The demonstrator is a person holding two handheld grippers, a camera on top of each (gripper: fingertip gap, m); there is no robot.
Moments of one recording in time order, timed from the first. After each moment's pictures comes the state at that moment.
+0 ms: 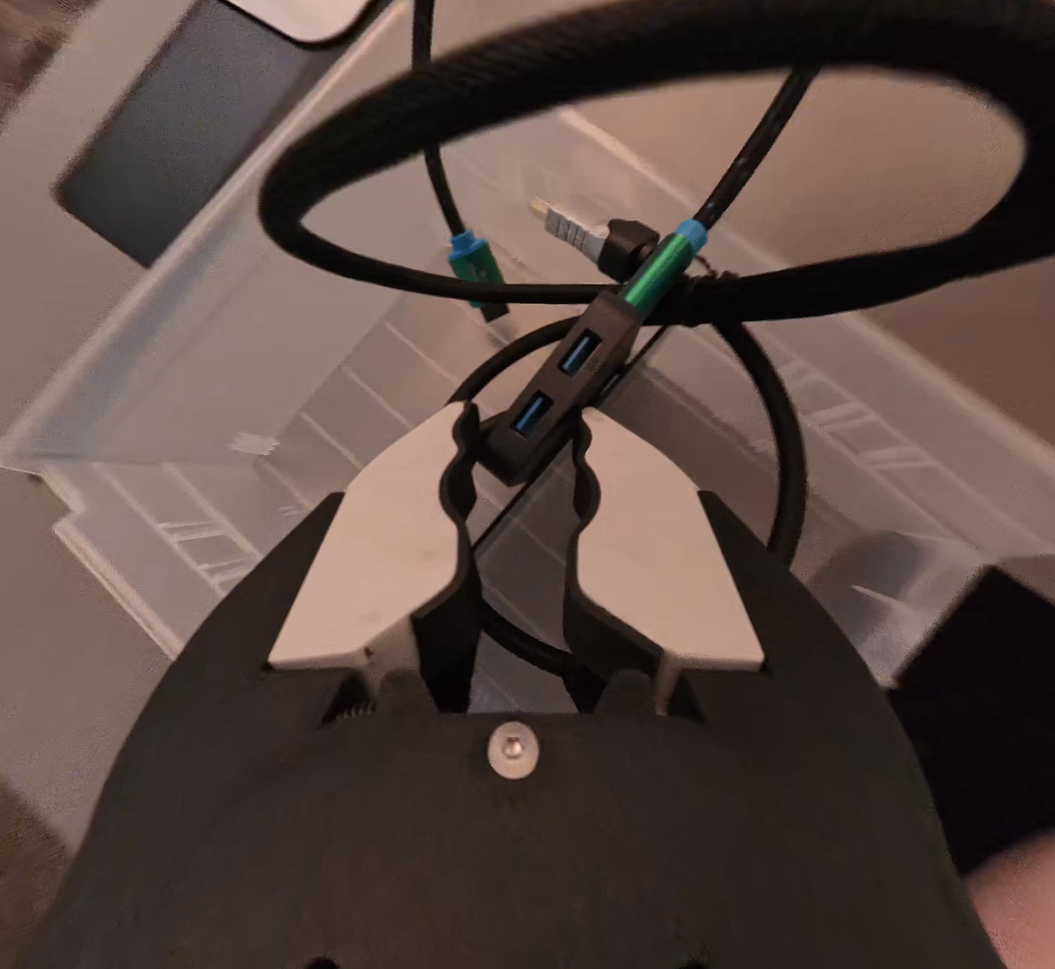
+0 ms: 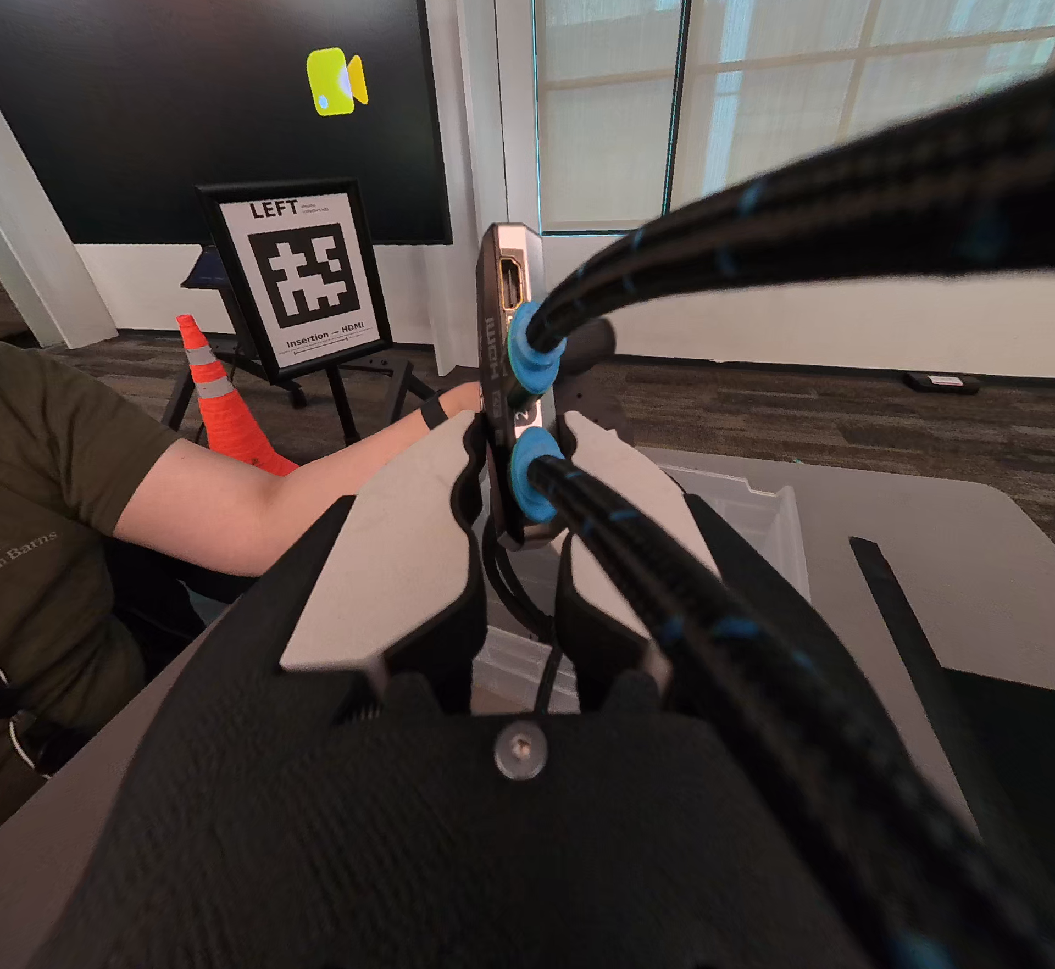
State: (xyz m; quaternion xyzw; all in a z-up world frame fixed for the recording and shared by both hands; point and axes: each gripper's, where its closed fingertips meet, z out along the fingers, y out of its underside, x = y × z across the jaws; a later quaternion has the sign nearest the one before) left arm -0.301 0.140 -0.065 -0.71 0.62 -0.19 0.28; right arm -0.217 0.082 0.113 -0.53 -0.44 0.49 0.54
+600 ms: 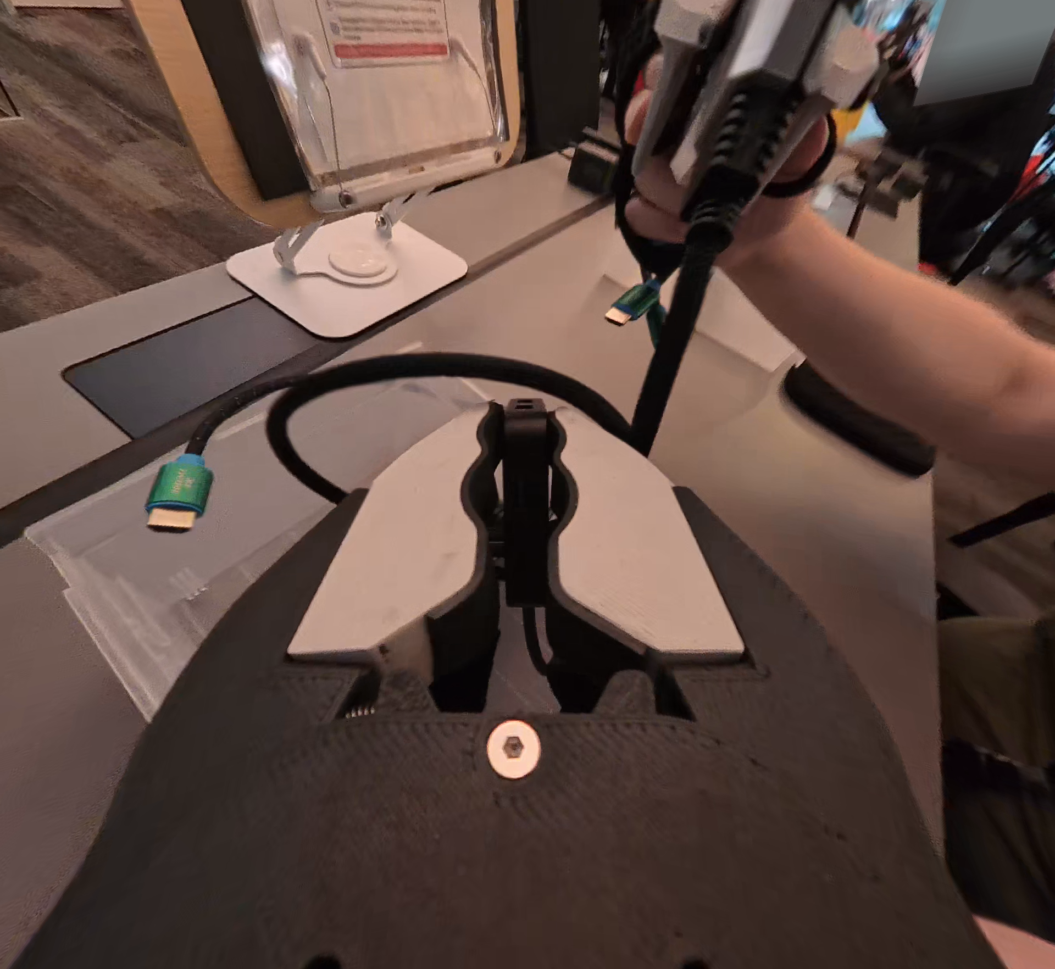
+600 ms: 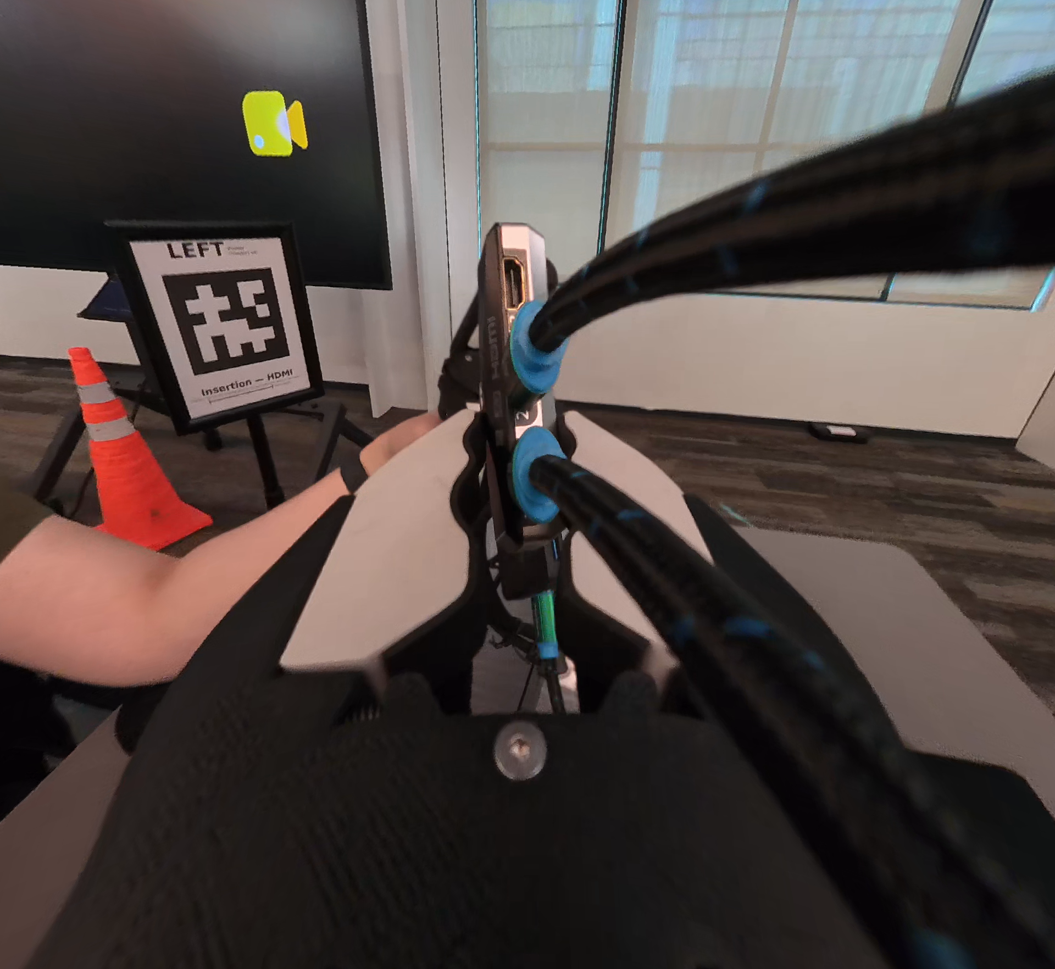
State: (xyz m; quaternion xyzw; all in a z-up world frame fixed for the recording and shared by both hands) left arm -0.301 0.133 0.050 -0.65 0.47 -0.45 0.38; right arm -0.248 0.103 0.146 -0.51 -0.41 0.45 0.60
